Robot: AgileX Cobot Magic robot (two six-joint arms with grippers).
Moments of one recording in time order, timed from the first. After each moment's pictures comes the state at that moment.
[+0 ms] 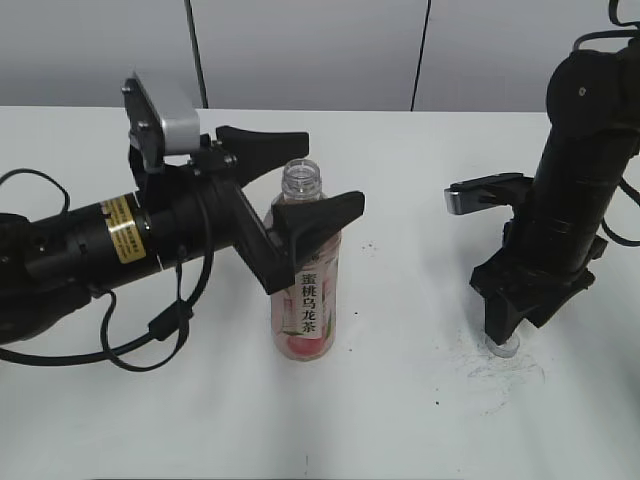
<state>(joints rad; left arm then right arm) -0.51 1.84 -0.64 0.67 -1.21 -0.27 0.27 1.95 -1.16 0.19 1.00 -0.39</state>
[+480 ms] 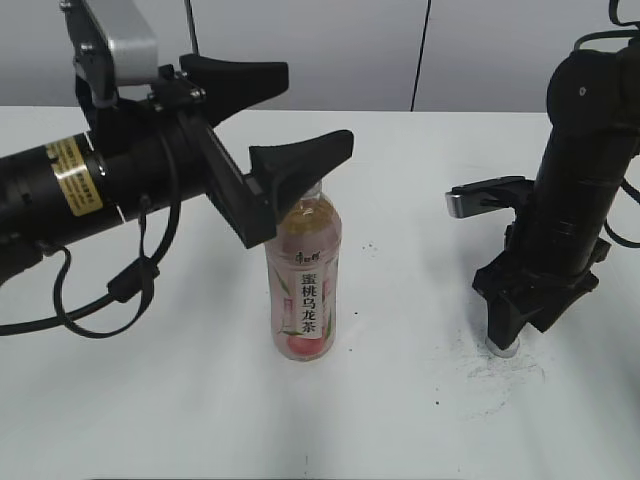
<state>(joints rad) -0.51 1.62 -0.64 0.66 -1.06 -0.27 0.27 1.95 -1.16 0.19 1.03 -0.38</state>
